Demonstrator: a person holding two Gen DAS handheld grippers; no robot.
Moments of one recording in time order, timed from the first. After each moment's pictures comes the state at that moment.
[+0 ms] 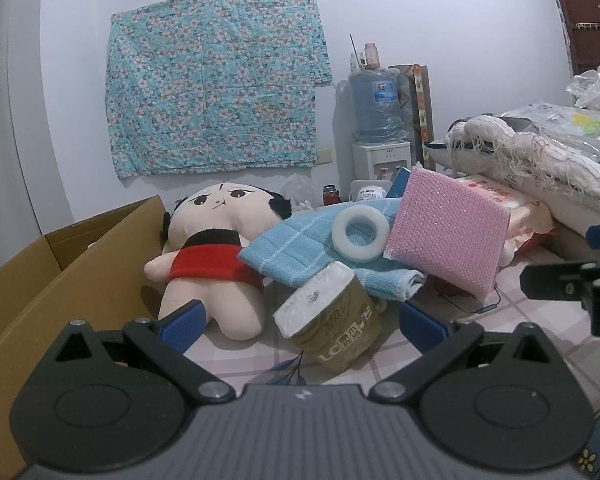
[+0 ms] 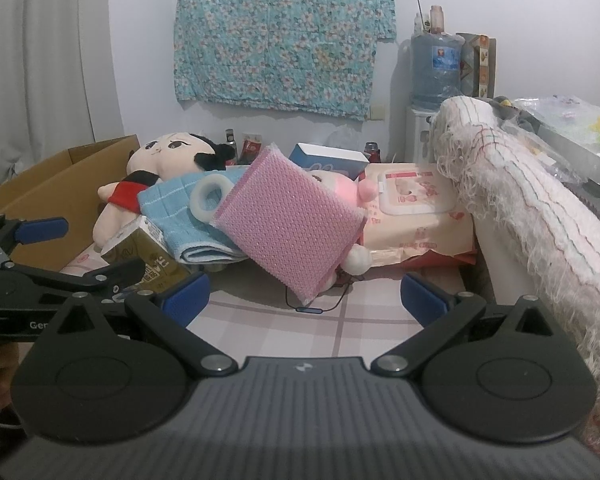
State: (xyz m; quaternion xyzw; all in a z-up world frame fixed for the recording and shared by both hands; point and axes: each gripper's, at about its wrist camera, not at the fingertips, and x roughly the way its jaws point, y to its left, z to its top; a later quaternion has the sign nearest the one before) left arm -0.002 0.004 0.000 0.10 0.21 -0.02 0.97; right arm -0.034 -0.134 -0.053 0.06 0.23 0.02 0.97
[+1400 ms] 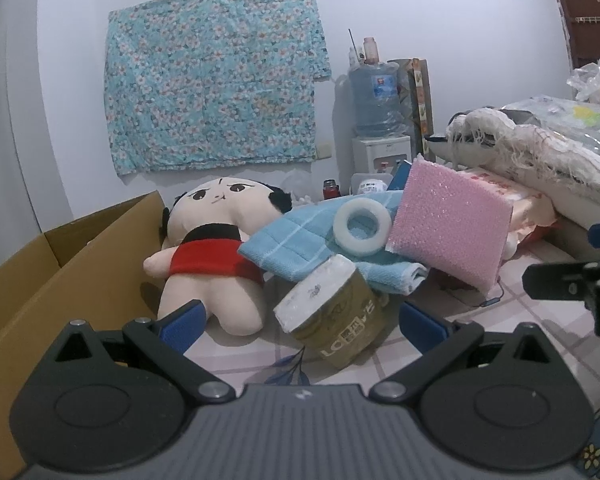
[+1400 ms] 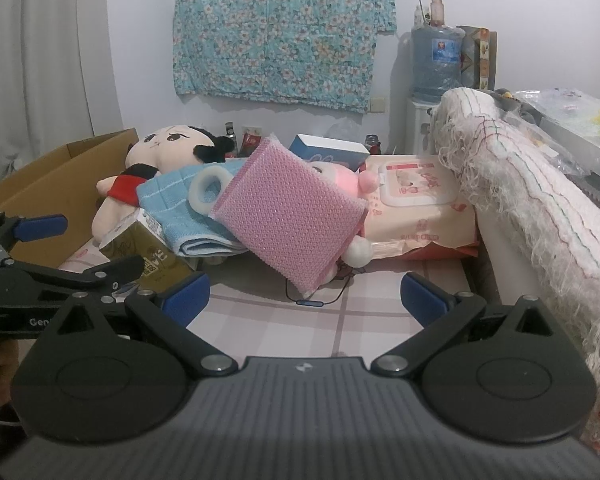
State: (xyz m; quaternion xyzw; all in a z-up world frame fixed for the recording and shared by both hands) left arm 0.005 0.003 -0.004 0.11 0.22 -0.02 0.97; right arm -0.031 -0.135 -0.055 0.06 0.24 0.02 0.97
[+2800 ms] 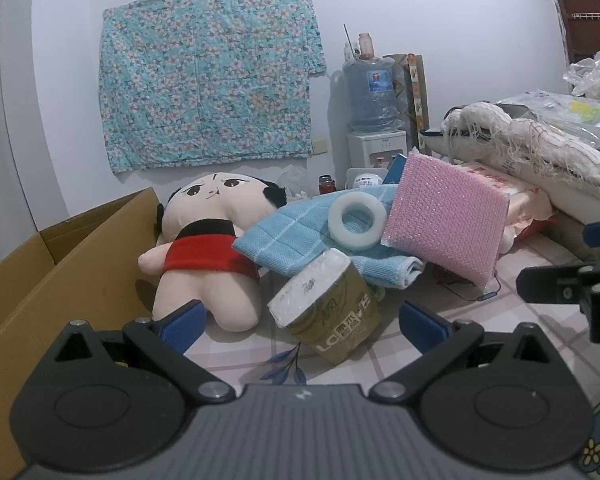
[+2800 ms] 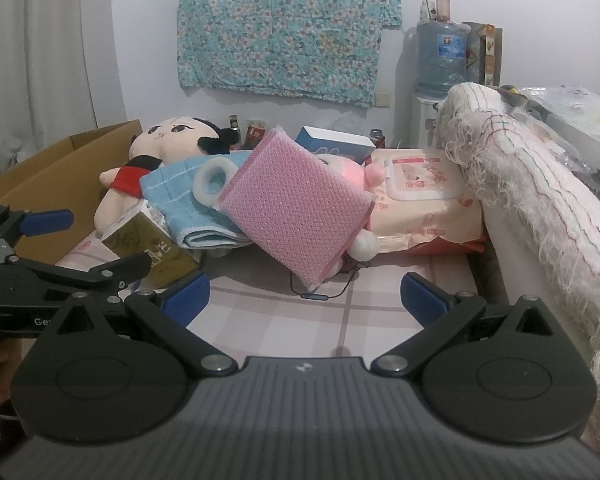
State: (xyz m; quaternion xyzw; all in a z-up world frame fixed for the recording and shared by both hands) left arm 0.004 0.001 -0.006 0.11 0.23 -0.03 0.97; right arm -0.030 -0.131 -0.056 0.06 0.25 0.03 0.97
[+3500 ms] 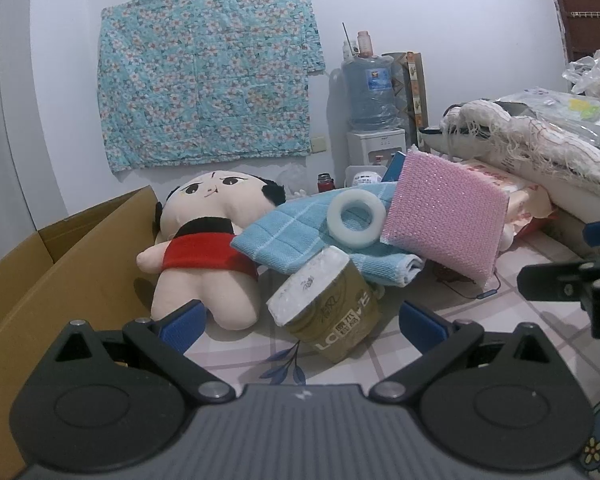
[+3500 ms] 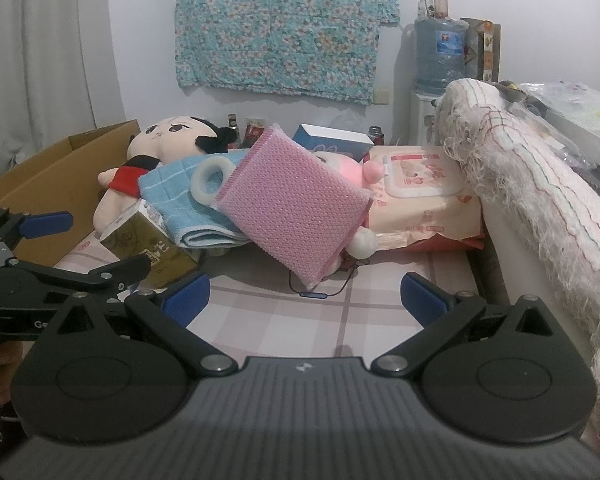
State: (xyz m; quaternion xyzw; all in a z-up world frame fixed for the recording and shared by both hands) left arm 0.005 0.002 -0.008 0.11 0.23 -0.03 0.97; right arm -0.028 -0.133 -0.057 0.06 0.26 0.03 0.96
